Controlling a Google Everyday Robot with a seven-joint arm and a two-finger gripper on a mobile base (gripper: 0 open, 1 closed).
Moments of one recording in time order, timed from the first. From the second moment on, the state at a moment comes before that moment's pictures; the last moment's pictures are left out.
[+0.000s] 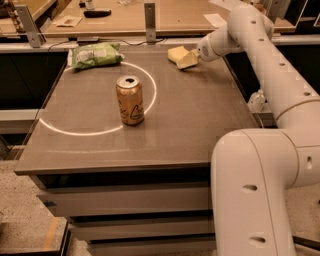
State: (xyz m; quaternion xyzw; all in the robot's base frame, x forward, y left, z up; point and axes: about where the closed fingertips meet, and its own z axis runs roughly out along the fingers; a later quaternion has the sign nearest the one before) arm 0.873 -0.124 0.841 -0.35 0.83 0.13 0.41
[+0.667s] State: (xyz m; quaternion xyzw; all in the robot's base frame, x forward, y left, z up) arm 0.839 -0.123 0.872 -0.37 0.81 0.15 0.43
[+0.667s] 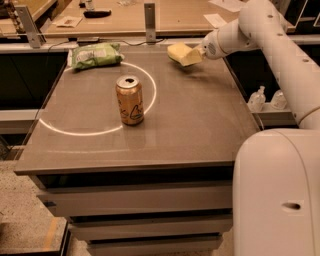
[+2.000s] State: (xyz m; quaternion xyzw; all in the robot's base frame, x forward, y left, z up) arm 0.755 0.042 0.933 -0.46 0.71 0.27 0.46
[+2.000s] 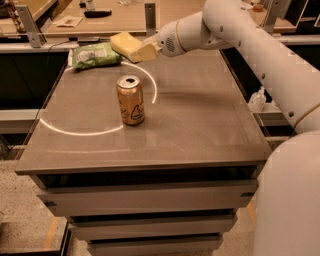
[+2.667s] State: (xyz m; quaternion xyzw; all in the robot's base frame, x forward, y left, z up) arm 0.760 0.101 0.922 -0.47 0.71 0.28 0.44
